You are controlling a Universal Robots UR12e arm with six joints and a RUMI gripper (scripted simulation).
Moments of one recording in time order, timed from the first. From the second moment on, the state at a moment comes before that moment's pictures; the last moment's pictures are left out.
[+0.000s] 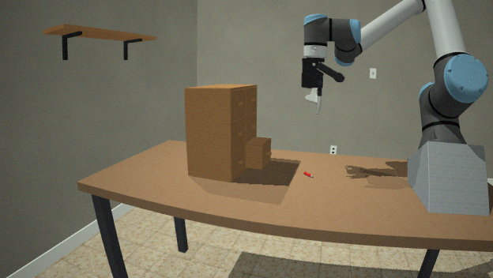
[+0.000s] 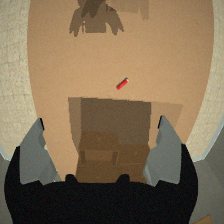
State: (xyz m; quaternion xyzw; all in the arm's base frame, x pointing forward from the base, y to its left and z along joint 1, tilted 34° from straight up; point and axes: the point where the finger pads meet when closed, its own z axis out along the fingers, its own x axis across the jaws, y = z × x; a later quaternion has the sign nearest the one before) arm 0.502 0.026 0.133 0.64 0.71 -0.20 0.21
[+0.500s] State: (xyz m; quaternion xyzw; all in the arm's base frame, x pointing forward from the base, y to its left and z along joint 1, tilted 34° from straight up) arm 0.500 0.027 0.132 0.67 0.69 -0.19 0.21
